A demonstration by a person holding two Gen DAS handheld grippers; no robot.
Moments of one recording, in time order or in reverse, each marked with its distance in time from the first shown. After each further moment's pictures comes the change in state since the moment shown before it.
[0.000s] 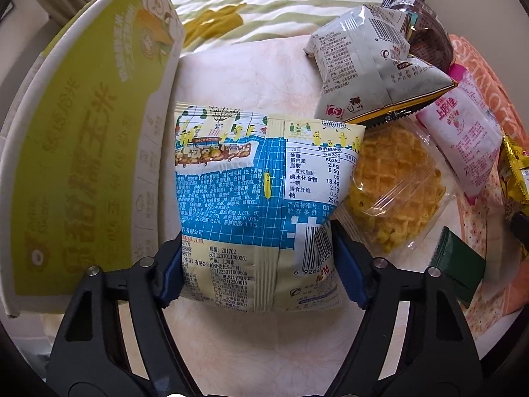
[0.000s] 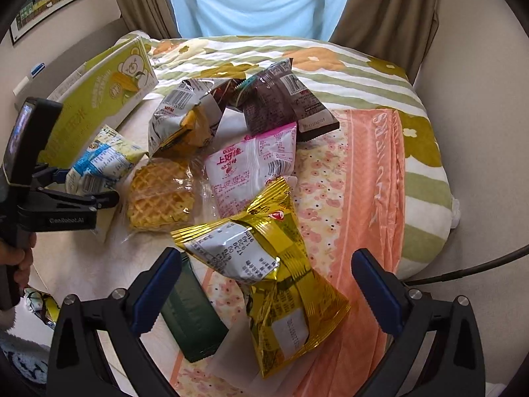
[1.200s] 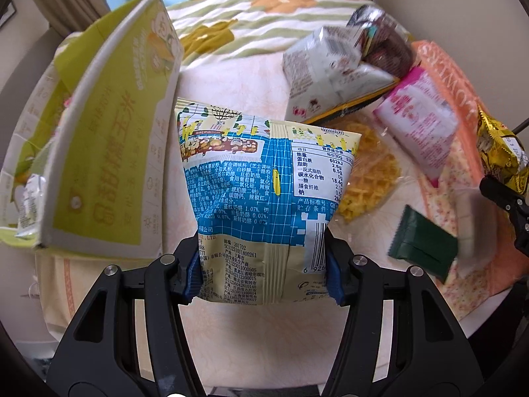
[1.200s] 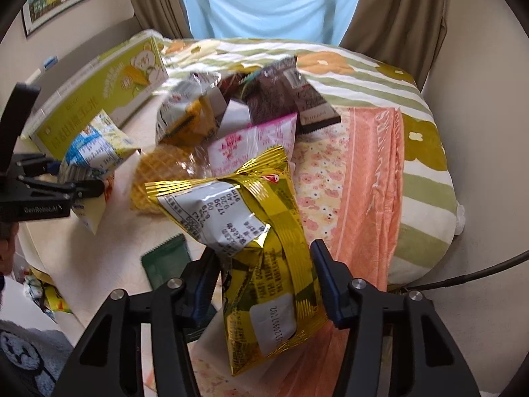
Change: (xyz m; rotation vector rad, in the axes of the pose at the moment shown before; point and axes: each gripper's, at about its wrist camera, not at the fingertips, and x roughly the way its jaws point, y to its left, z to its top) left arm -0.048 -0.005 -0.022 0.007 -0.077 -0.028; right arm -0.010 -0.009 -0.018 -0.021 -0.037 0.046
